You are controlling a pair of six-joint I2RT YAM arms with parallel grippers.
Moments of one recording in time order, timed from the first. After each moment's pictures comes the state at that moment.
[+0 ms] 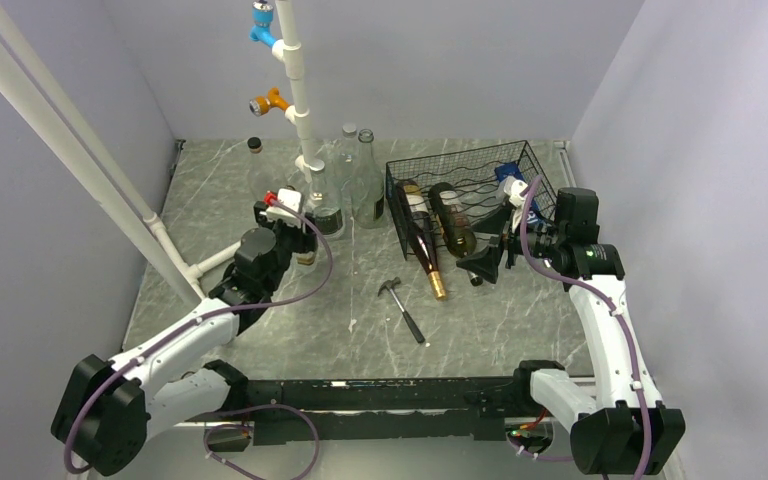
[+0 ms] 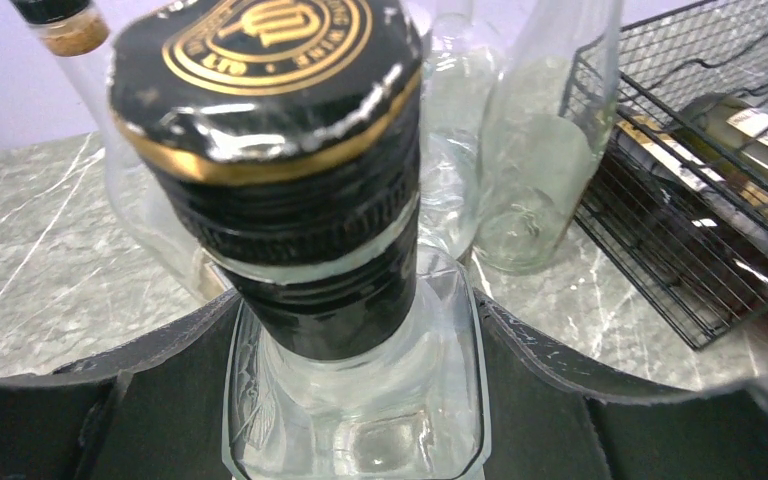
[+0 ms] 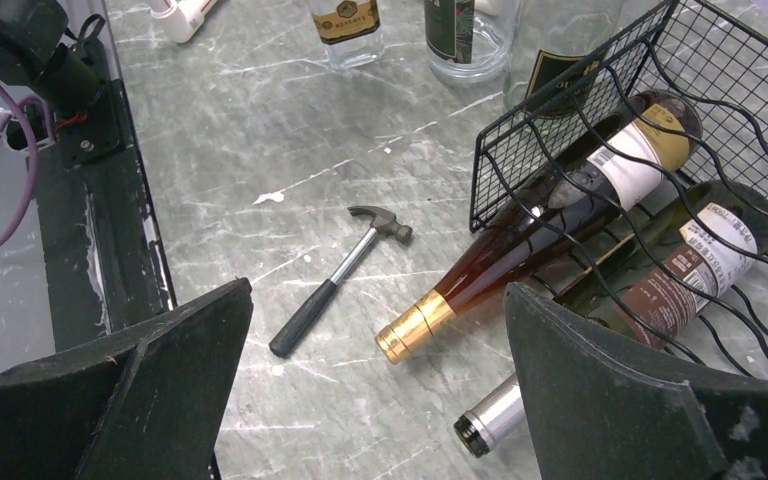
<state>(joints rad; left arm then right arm) -0.55 1.01 0.53 0.41 -0.33 0.04 -0.02 0.98 0.97 -0.66 -1.10 -0.51</state>
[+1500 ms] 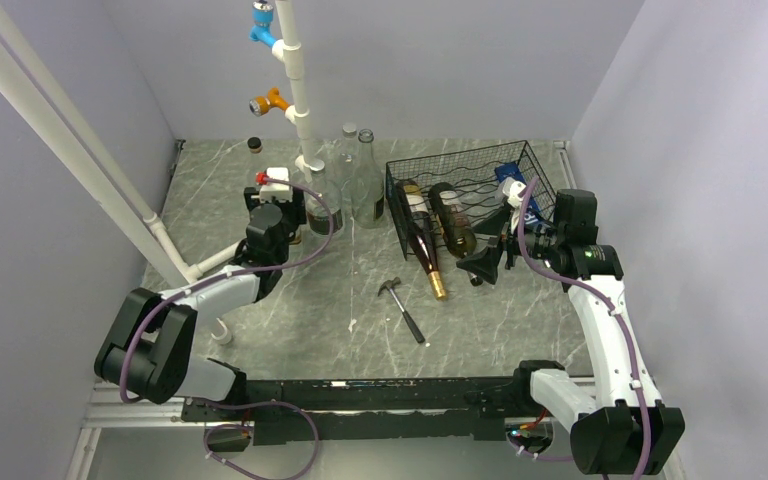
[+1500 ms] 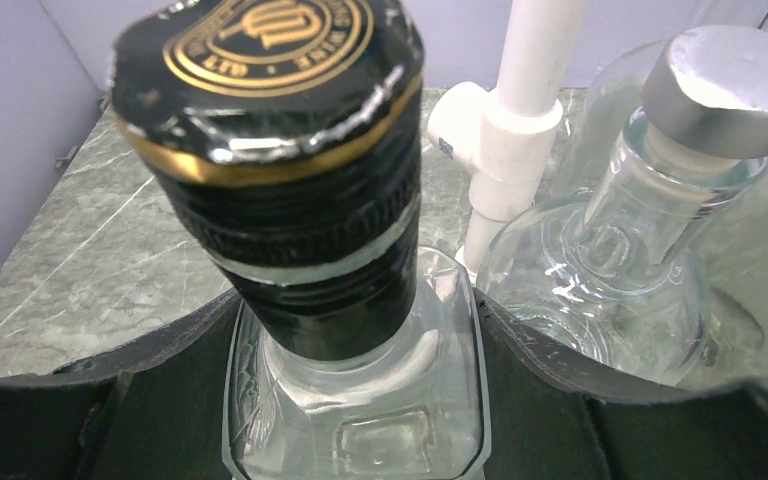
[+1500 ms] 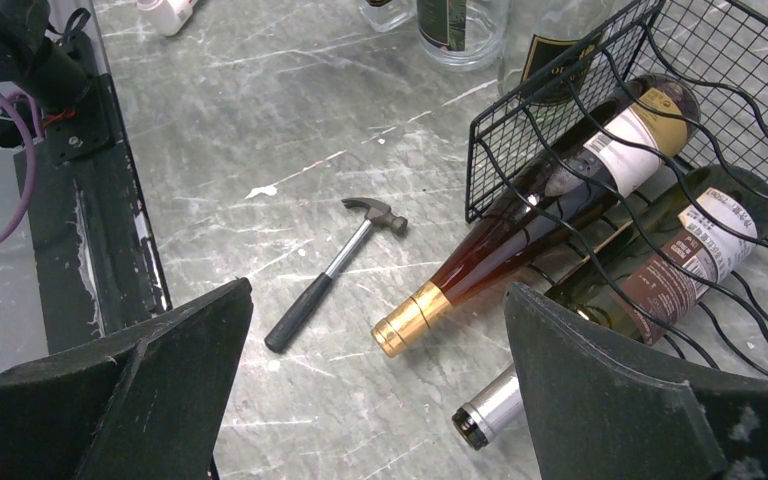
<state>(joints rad) -0.40 1.38 0.62 0.69 -0.49 0.00 -0.02 0.98 0.95 -0.65 -1.08 -0.51</state>
